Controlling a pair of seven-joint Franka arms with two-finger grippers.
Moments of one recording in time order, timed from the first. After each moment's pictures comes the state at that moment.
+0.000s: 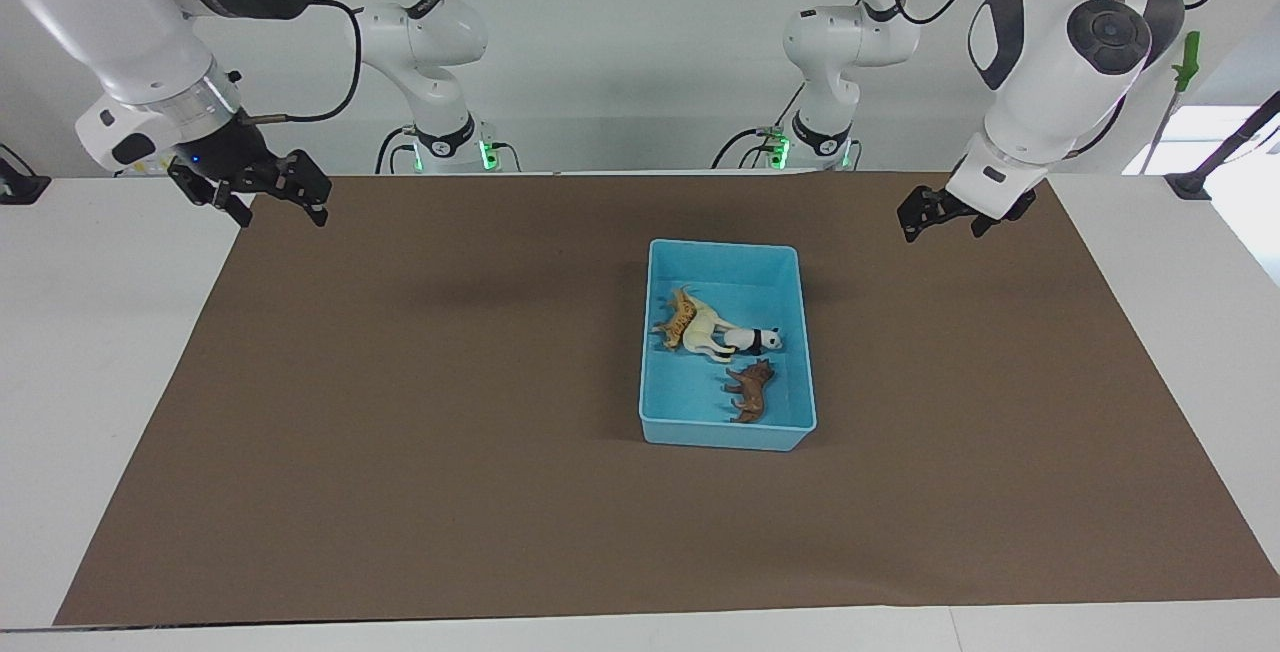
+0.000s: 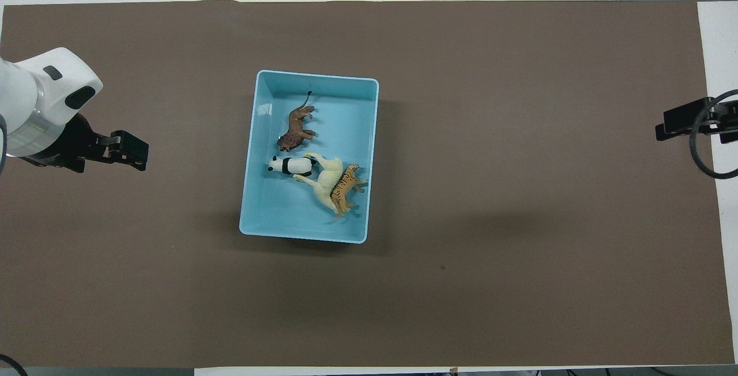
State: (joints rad) left arm -0.07 0.03 -0.06 -1.72 0.04 1.58 -0.09; right arm 0.01 0.01 -0.10 -1.58 0.05 1.53 -0.03
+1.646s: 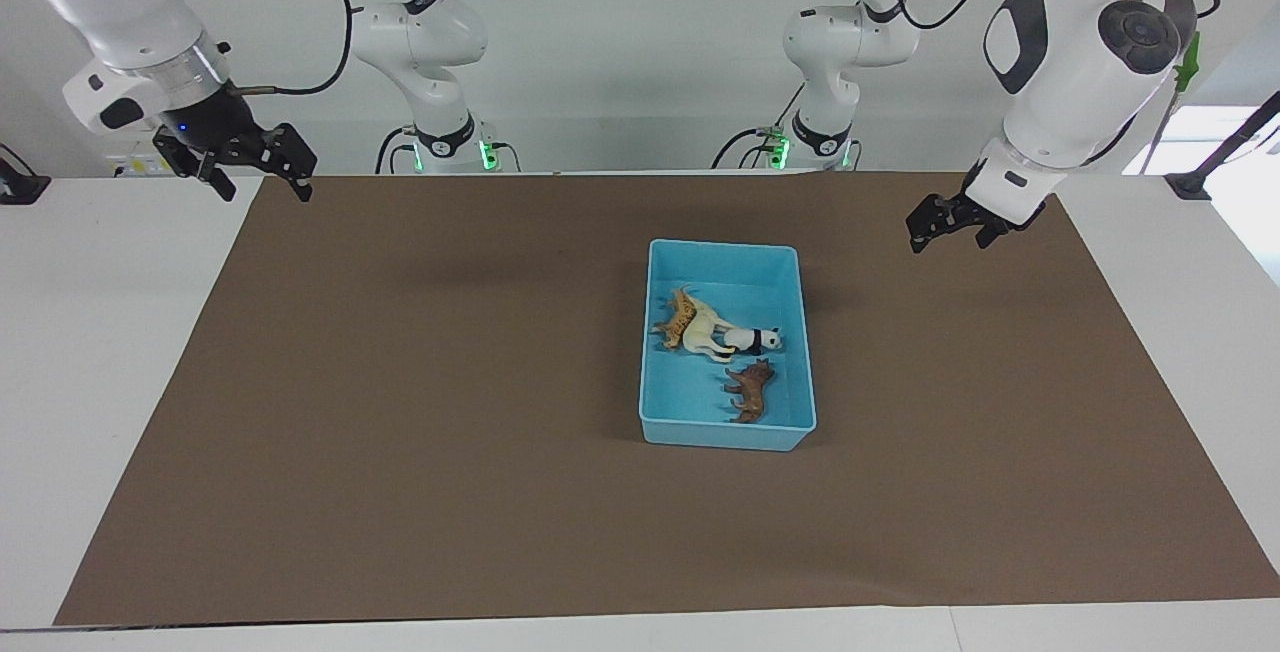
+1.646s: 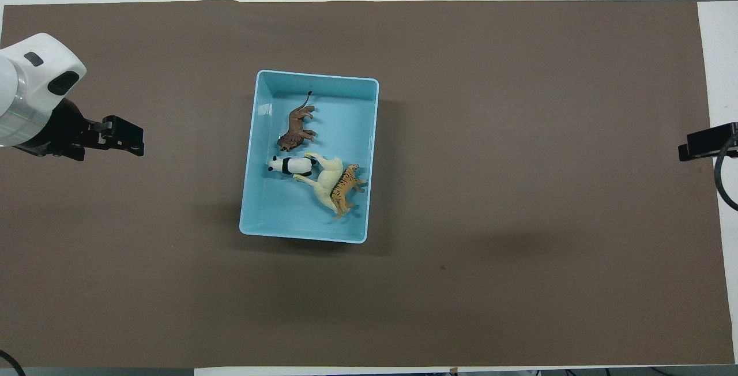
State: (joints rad) left arm -0.07 0.04 -0.03 -1.69 -0.02 1.63 -0.09; right arm -0.03 -0.07 -0.08 -1.67 0.01 1.55 -0.07
